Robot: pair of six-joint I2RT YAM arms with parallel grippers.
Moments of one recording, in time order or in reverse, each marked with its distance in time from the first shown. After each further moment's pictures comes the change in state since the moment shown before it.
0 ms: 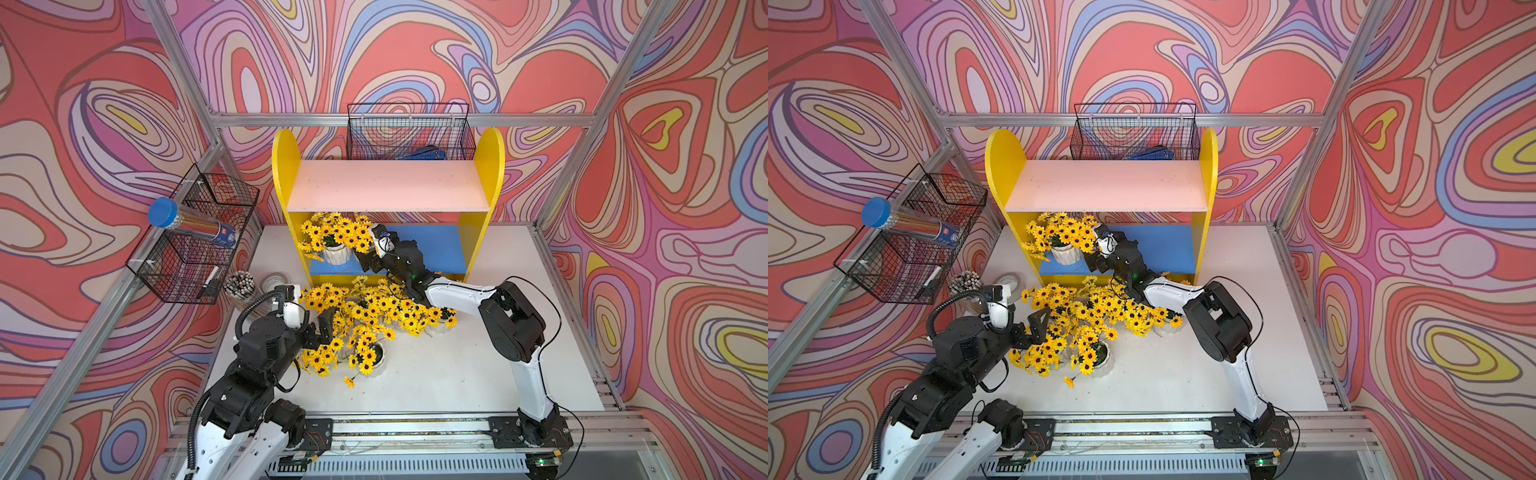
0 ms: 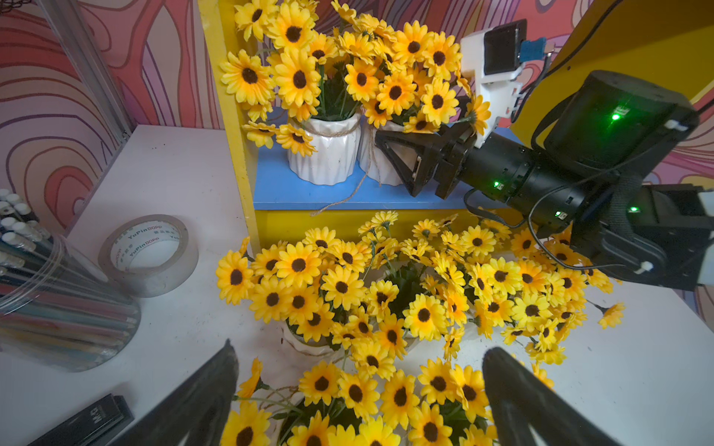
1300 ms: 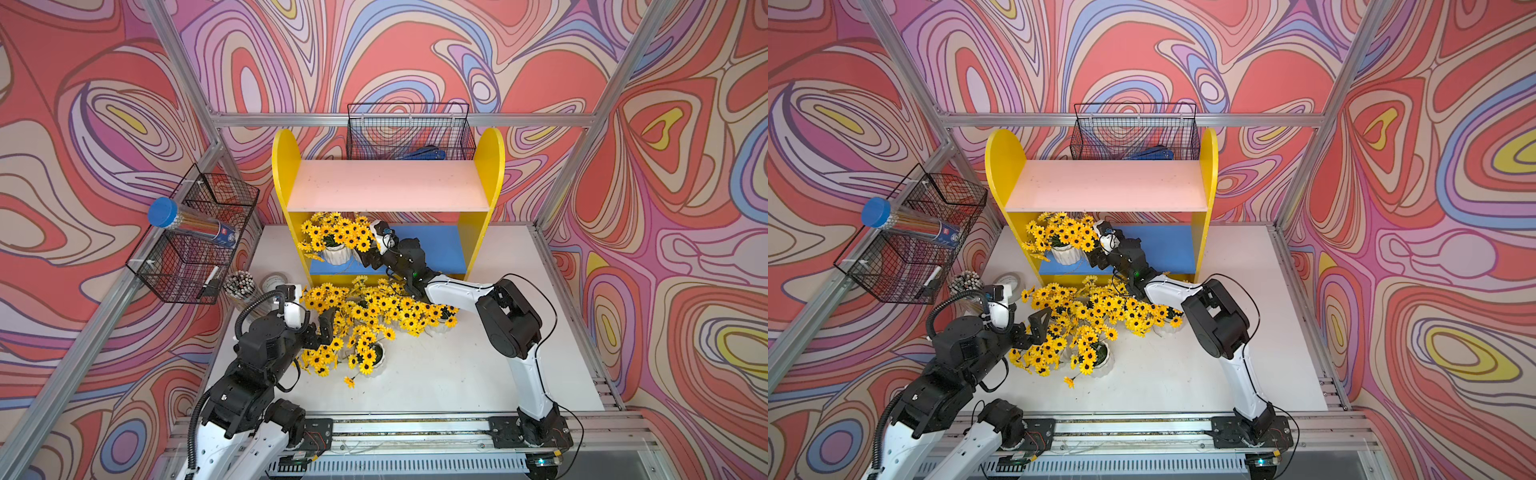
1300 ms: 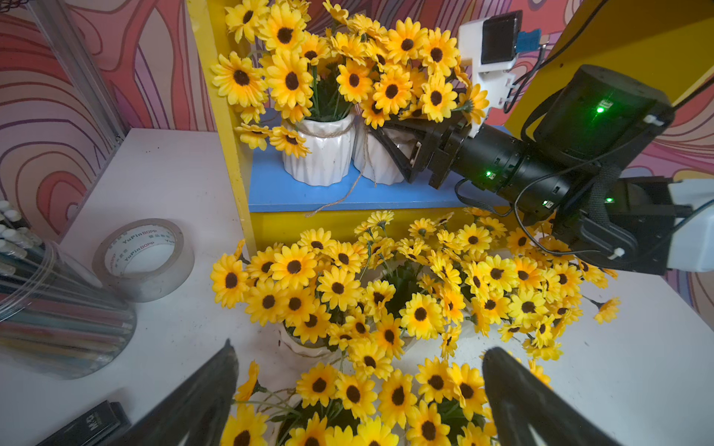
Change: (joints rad) left arm 0.006 0.002 0.000 0.004 0.019 0.015; right arm -0.021 0.026 0.006 0.076 -0.080 0.038
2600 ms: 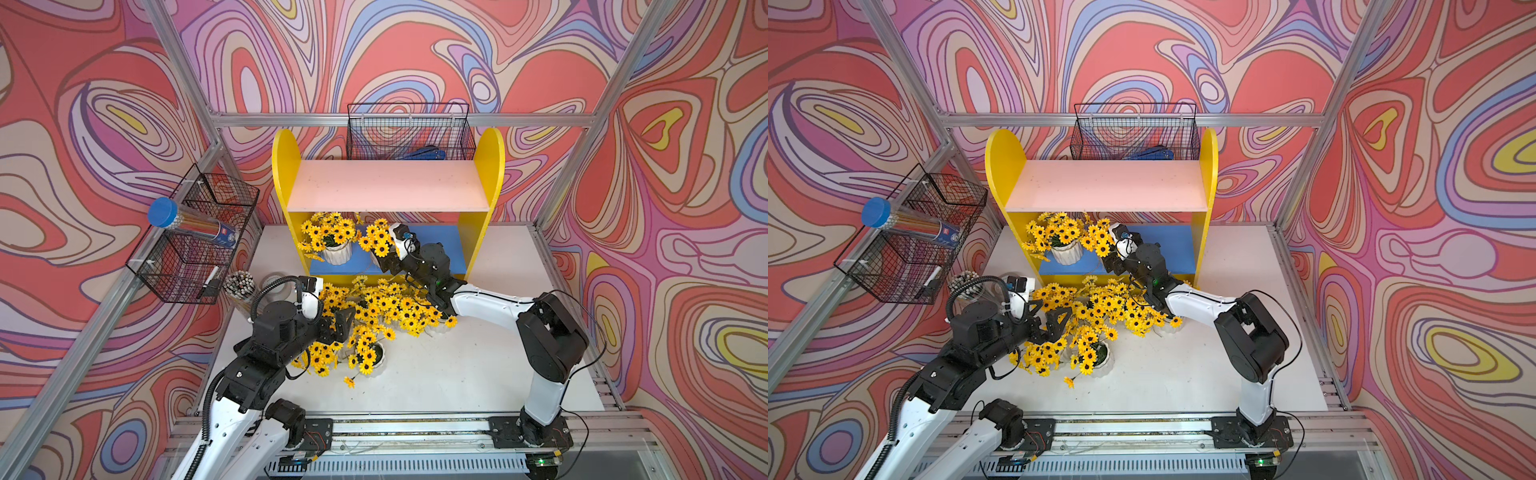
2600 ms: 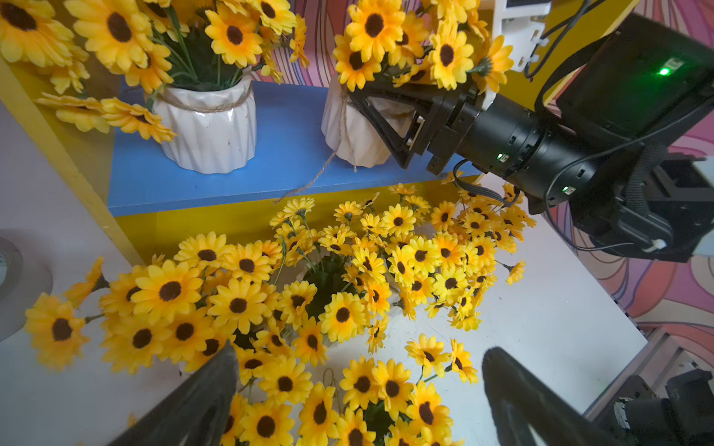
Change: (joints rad) left arm 0.000 0.136 0.004 0.097 0.262 -0.026; right arm -0.006 -0.322 -0.287 -0.040 0.063 -0.046
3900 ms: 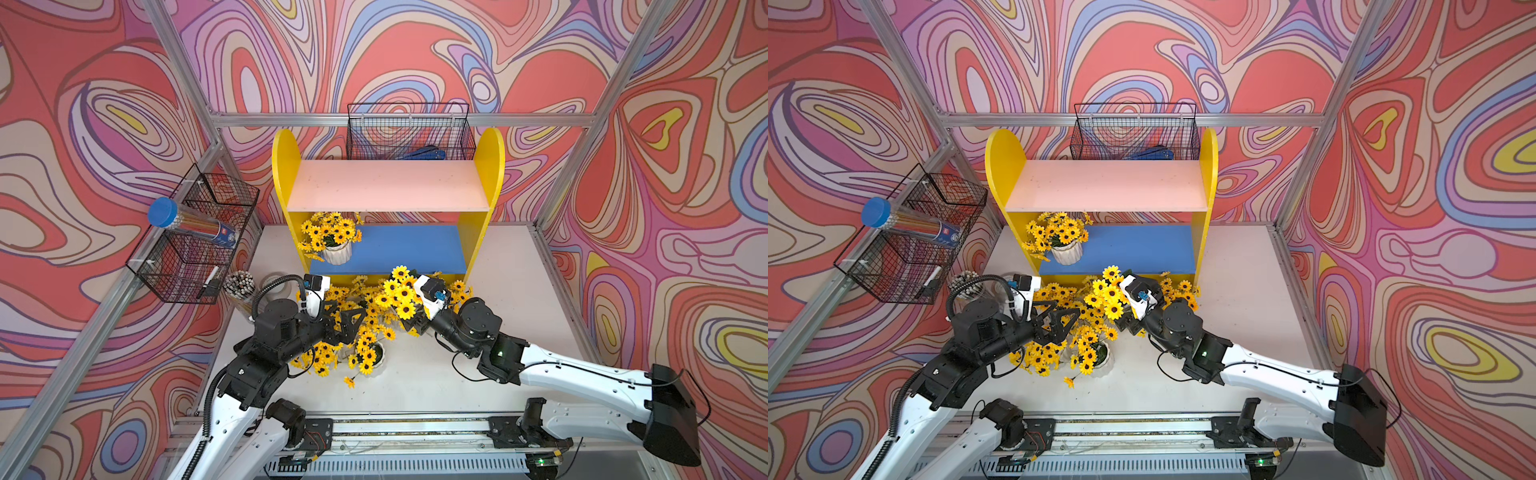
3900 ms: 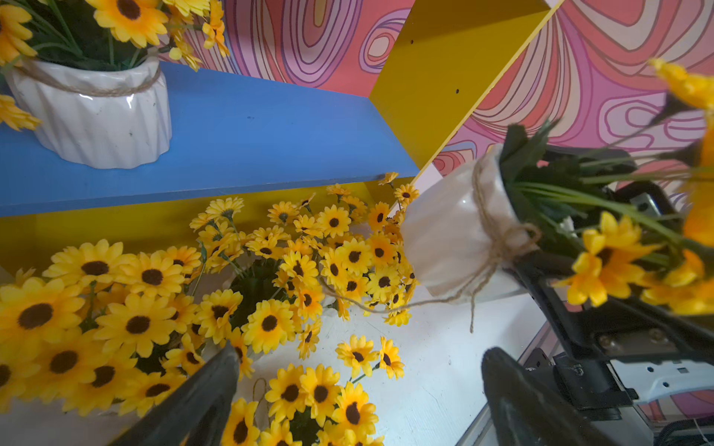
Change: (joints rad) left arm -0.029 0.008 0.000 0.053 0.148 -0.110; right arm 0.361 -0.711 -0.484 -0.229 0.282 -0.062
